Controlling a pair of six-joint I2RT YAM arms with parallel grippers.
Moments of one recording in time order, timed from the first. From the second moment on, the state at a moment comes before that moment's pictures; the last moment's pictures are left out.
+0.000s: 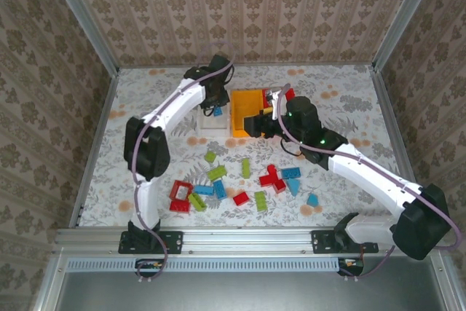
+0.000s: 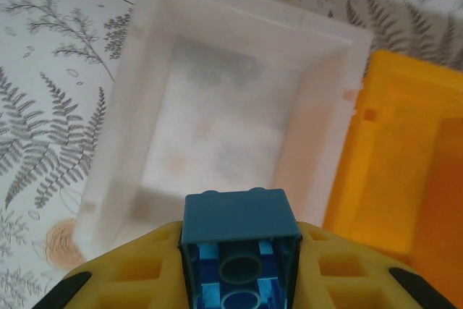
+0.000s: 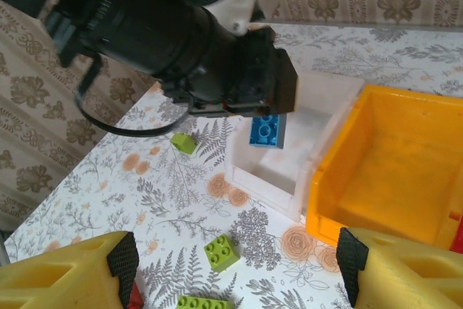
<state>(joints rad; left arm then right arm) -0.56 2.09 1.93 -1.02 -0.21 -0.73 0.60 1.25 0.97 -0.07 -0.16 0.35</state>
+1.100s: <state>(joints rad) -0.56 1.87 1.78 -1.09 -0.22 -0.64 0.74 1.27 0.94 -0.21 -0.18 0.23</state>
